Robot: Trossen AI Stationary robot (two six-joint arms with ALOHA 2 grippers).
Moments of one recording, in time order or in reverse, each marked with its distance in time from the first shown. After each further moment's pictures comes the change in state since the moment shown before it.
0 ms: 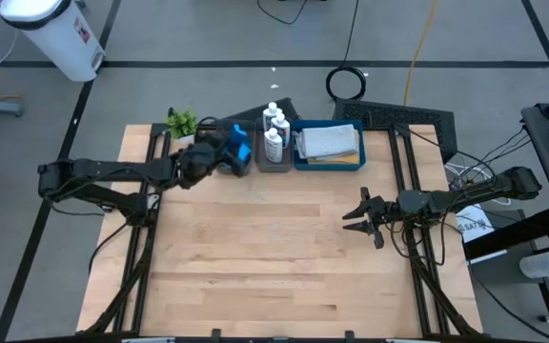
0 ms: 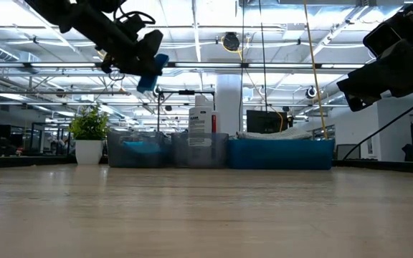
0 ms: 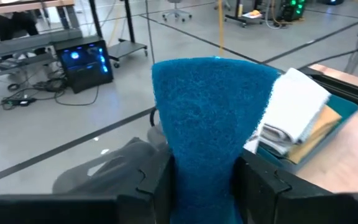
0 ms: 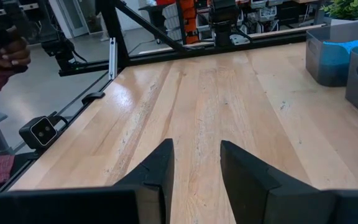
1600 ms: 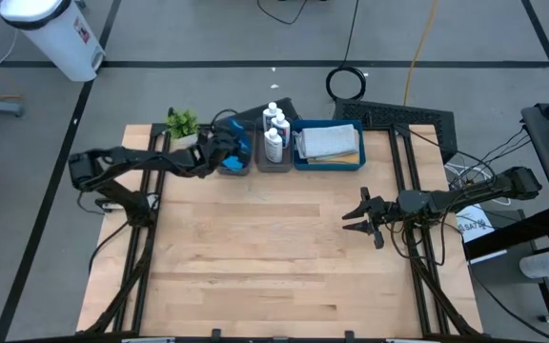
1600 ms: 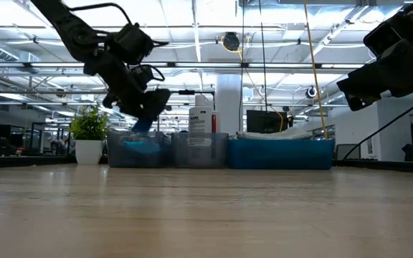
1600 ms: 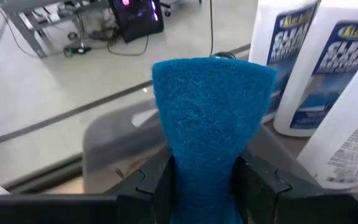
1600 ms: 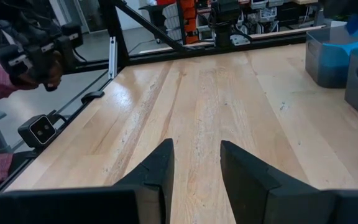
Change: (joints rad) left arm 0.214 0.304 0.000 0.062 0.009 -0.063; right arm 0.000 0.000 0.000 0.000 0.000 -0.010
